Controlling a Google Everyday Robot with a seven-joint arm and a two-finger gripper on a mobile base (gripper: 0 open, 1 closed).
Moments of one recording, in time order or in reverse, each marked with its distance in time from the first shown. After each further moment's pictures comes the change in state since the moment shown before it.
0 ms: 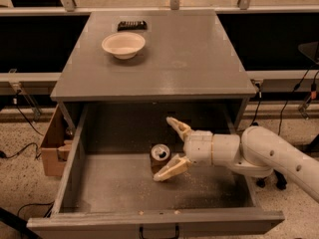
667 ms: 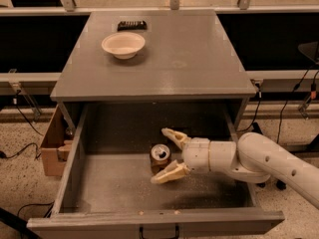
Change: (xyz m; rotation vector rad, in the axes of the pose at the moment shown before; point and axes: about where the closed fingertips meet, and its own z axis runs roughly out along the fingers) arm 0.027 0.012 0.008 -0.012 0.036 0.019
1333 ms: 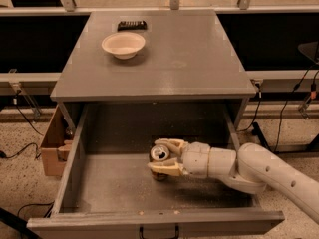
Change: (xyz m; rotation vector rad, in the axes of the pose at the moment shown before) arm 0.003 0.002 0.004 0.055 -0.090 0.025
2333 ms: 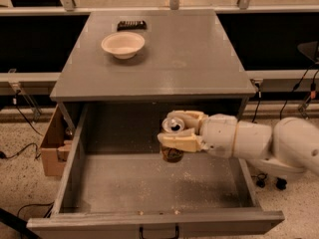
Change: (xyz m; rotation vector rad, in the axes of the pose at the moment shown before) arm -0.119 -0.019 -0.054 0.103 -0.019 0.105
